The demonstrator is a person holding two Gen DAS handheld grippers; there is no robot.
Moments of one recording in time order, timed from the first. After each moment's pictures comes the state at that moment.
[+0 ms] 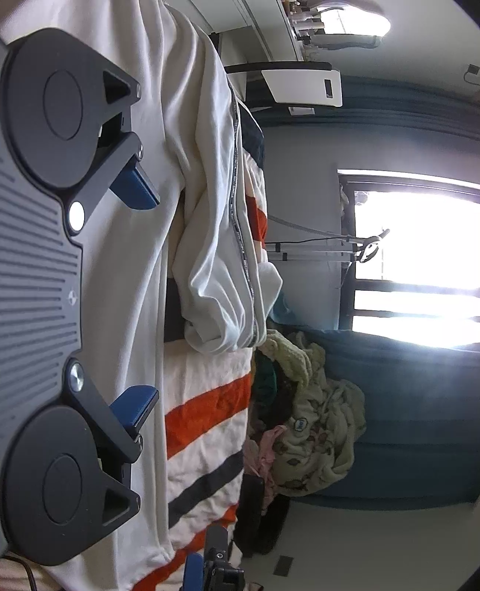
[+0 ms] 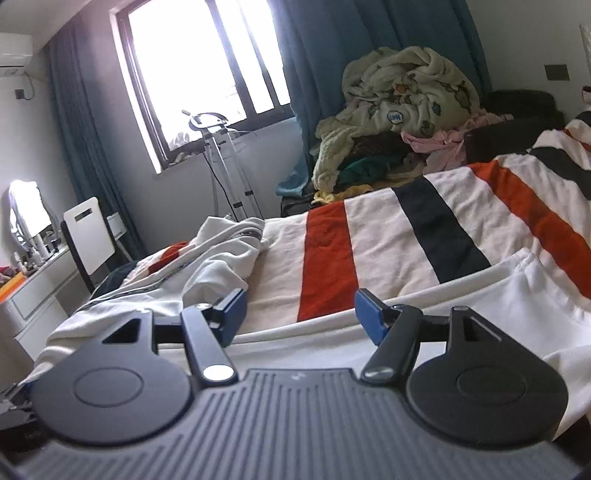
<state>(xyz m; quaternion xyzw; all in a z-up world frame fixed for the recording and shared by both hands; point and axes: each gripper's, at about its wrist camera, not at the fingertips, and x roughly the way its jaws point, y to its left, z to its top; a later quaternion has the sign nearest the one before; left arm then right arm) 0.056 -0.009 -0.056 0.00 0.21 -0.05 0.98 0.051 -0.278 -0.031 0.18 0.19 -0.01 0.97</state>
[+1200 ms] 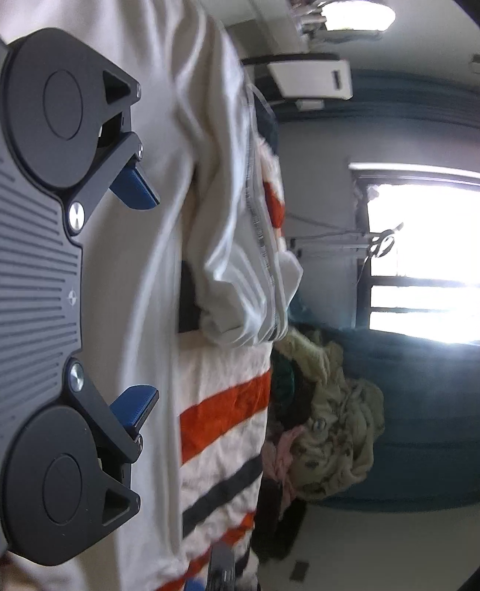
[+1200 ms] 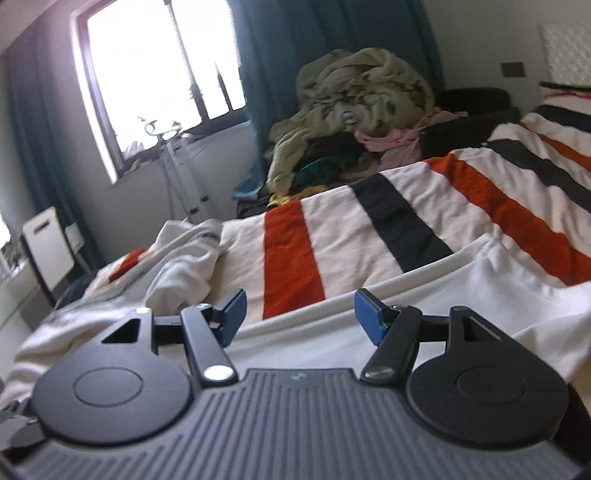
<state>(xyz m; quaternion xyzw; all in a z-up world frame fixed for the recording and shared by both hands) 0.100 -0.045 -0.076 0.03 0.23 -0.04 0.97 0.045 -0.271 -0.039 0.19 0.19 -0.10 0.96</state>
